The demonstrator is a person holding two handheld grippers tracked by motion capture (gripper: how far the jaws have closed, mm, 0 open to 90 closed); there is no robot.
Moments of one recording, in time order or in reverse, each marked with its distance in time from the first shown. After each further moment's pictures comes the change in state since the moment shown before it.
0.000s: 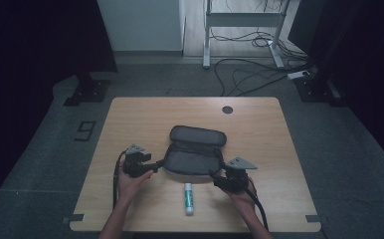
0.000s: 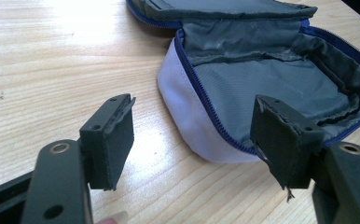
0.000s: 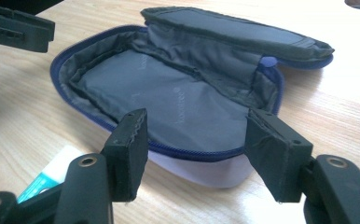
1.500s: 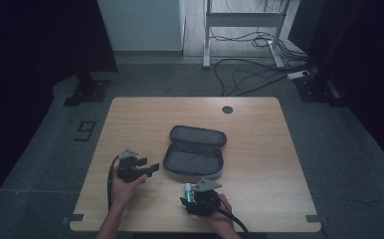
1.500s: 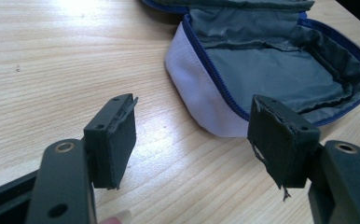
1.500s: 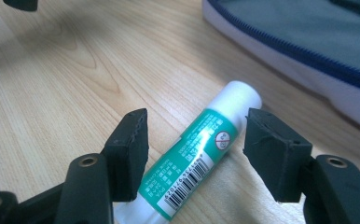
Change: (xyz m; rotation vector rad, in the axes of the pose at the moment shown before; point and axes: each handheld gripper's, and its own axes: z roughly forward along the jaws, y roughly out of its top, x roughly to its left) left arm 0.011 -0.015 -0.013 -0.005 -0.019 -0.021; right arm 0.091 -0.032 0.021 0.162 0.188 -0.158
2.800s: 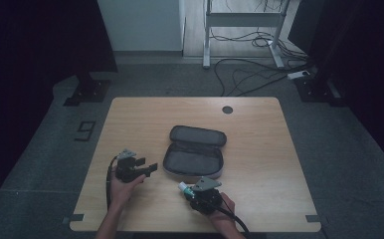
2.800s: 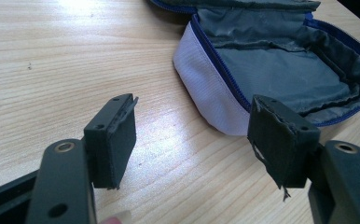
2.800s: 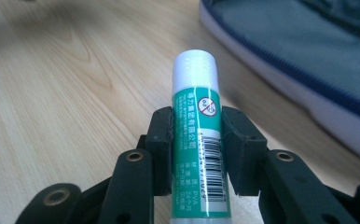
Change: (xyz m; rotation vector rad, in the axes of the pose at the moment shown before) left arm 0.005 -0.003 -0.001 -0.008 0.003 0.001; right arm -0.004 0.006 -0.006 0.011 -0.015 -0.080
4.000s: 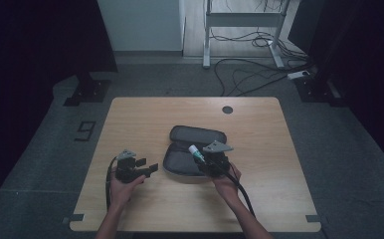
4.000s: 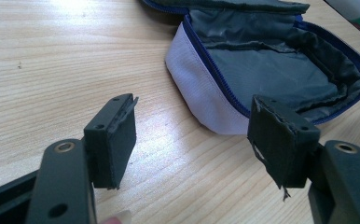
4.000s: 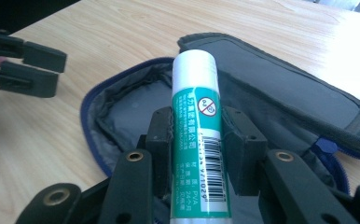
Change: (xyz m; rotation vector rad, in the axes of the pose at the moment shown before) left arm -0.002 0.000 -0.001 -0.006 -0.023 -0.006; right arm -0.073 0.067 -0.005 -0.100 -0.145 0.133
